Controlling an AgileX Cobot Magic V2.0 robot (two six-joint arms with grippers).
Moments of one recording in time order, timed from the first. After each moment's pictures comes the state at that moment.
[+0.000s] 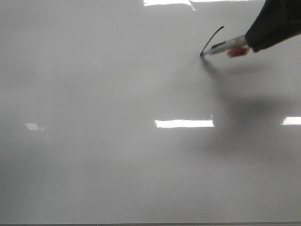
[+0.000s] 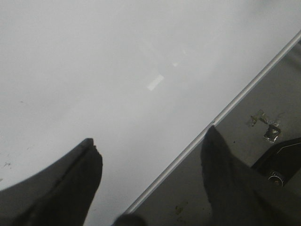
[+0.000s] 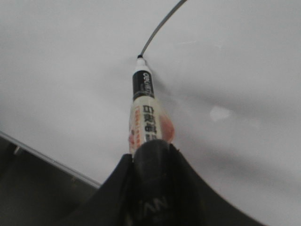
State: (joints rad) left arm -0.41 1.04 -1.04 -0.08 0.97 0.44; right arm 0.18 1.29 -0.92 0.56 0.58 -0.49
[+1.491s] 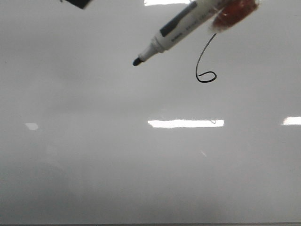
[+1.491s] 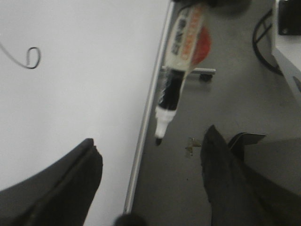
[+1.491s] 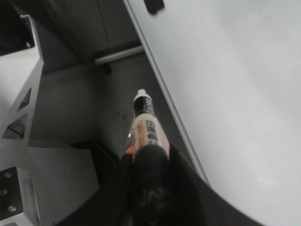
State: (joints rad) left arm -0.85 1.13 -1.07 -0.37 0.85 0.79; right arm 0.54 0.97 -1.02 0.52 1.02 -0.75
